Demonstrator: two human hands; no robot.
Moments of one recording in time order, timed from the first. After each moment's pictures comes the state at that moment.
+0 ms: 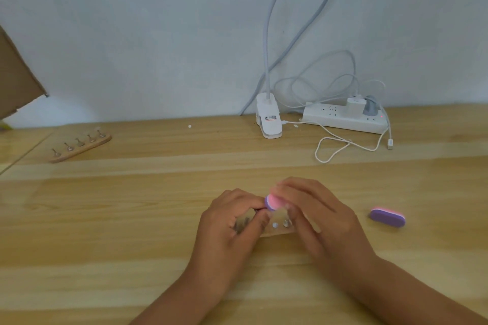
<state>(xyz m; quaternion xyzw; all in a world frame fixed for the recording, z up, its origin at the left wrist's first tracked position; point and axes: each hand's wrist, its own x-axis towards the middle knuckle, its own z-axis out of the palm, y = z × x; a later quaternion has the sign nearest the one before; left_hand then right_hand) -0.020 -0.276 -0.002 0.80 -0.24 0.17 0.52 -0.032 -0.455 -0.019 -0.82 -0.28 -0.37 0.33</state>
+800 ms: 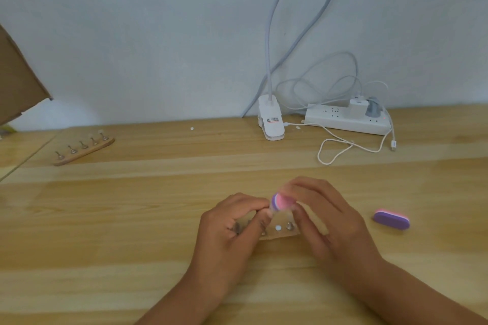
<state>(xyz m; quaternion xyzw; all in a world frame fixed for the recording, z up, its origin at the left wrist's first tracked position) -0.020 -0.274 -0.004 0.78 -0.23 0.14 0.57 -0.030 -0.455 -0.019 -0.81 -0.26 -0.38 0.35</state>
